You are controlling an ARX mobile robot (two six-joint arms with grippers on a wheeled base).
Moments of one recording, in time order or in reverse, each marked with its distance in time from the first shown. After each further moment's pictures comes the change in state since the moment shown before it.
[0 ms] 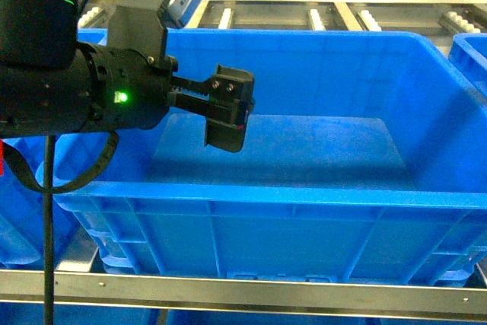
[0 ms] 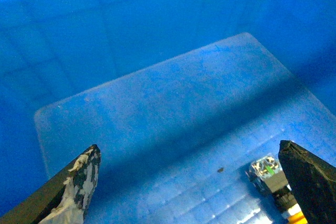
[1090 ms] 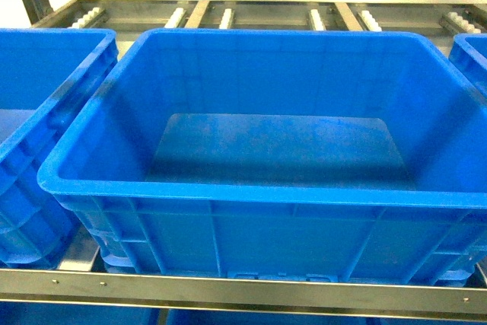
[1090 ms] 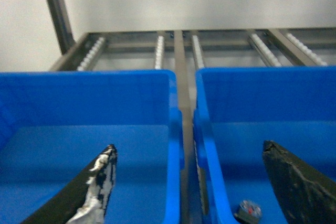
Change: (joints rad) left arm 0.193 -1.115 -0.586 -0.176 -0.297 -0.050; right arm 0.061 -0.063 -0.101 0.195 0.156 -0.105
